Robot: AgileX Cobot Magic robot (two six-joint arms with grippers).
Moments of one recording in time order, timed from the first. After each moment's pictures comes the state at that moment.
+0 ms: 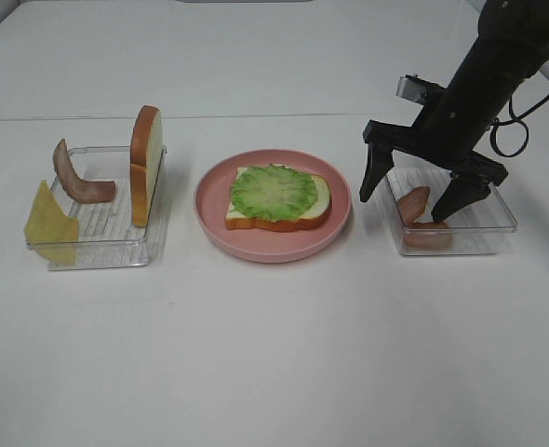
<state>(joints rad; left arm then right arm) 0.08 0.00 -0.52 0.00 1.08 0.02 0.14 2.17 -1.56 0.32 1.01 0.04</state>
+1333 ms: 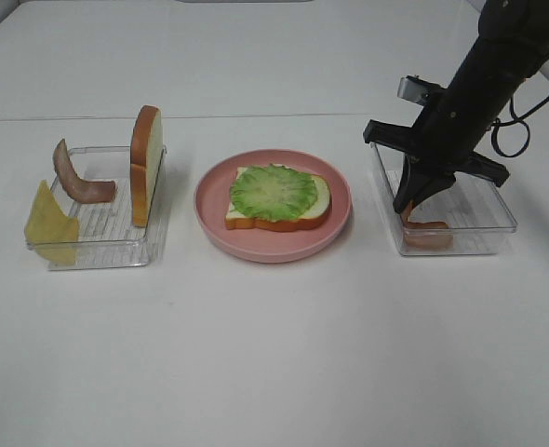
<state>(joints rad) 0.08 0.00 -0.52 0.00 1.08 0.02 0.14 2.16 -1.56 0.32 1.03 0.06</state>
